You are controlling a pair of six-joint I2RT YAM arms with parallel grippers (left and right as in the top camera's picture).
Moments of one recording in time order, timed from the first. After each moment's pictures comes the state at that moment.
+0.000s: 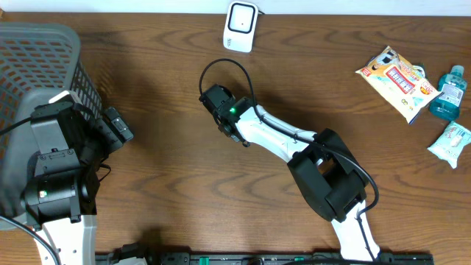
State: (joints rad) left arm 0.20 0.97 1.09 -0.90 -0.01 -0.36; right arm 0.75 2.20 1.57 -0.68 0.46 -0.07
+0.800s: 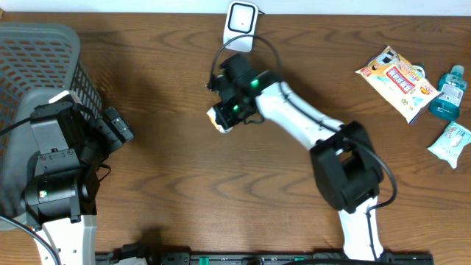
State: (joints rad) left arm 0.20 0.97 1.09 -0.90 -0.01 -0.36; right arm 0.59 2.18 1.70 -0.74 -0.45 0.09
